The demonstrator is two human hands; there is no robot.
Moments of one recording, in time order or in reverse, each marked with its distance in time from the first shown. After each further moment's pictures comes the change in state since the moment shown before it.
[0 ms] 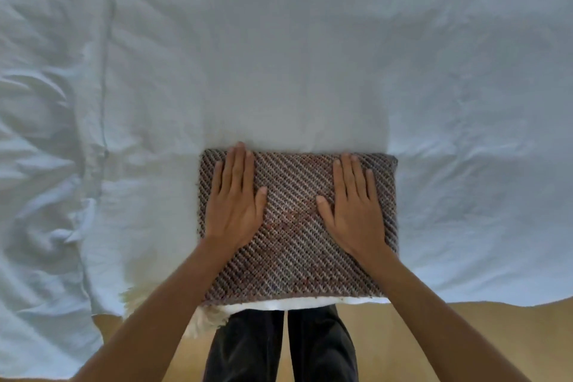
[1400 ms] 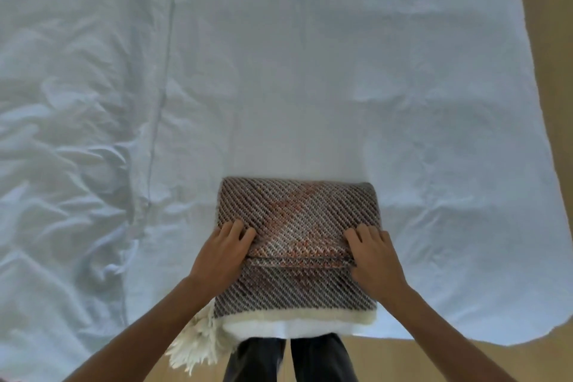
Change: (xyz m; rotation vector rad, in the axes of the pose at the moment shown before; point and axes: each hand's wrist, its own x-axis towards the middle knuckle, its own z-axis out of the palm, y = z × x) left_hand -0.022 -0.014 -0.116 0.085 -0.073 0.286; right_hand -0.017 0.011 -0.121 -0.031 -0.129 -0.063
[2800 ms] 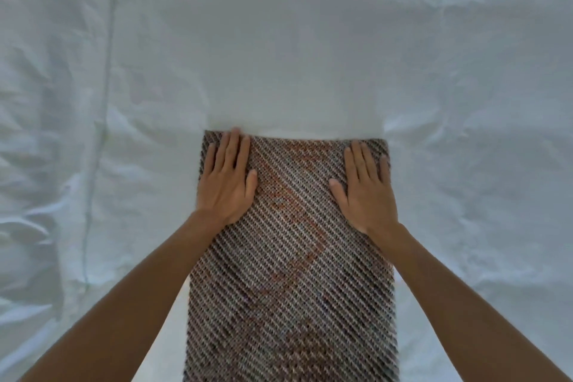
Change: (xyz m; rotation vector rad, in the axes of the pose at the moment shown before) left_hand 0.259 -0.091 0.029 -0.009 0.097 -0.245; right_hand 0.258 0.078 0.026 -0.048 0.079 0.101
